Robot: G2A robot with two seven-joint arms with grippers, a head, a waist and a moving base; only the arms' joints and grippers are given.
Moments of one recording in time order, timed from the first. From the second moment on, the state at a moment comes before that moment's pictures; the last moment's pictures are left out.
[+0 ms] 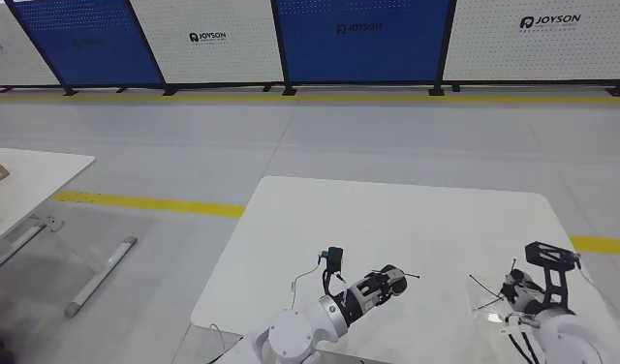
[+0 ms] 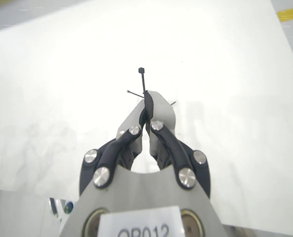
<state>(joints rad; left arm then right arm) 1.49 -1.21 -0.93 -1.84 -0.30 0.04 -0.16 -1.66 -1.13 1.54 -2.08 -0.99 0.34 0.79</state>
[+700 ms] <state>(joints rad) 1.49 -1.21 -0.93 -1.84 -0.30 0.04 -0.16 -1.82 -1.19 1.49 -2.12 -0.94 0.34 0.36</state>
